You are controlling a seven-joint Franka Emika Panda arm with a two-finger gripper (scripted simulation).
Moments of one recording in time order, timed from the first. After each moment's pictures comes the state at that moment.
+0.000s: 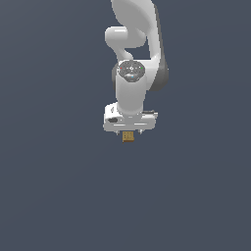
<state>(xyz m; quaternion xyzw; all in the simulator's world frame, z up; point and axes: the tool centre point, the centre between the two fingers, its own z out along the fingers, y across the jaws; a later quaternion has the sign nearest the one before) -0.016 0.015 0.159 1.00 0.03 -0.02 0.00</state>
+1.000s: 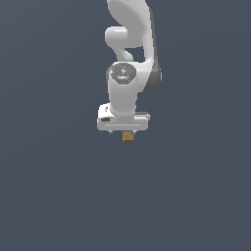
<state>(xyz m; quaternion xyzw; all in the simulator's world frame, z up) -0.023 -0.013 0.151 1.00 0.01 -0.03 0.01</state>
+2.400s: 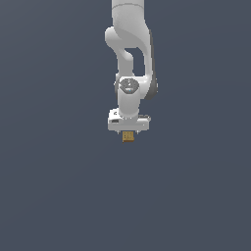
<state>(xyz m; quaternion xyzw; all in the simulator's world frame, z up) -0.085 0.013 0.061 1.00 0.00 0.00 0.00</state>
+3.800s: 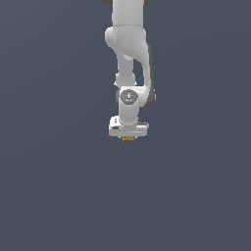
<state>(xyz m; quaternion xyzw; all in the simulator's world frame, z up) -0.086 0.013 0.012 1.00 0.00 0.00 0.00</state>
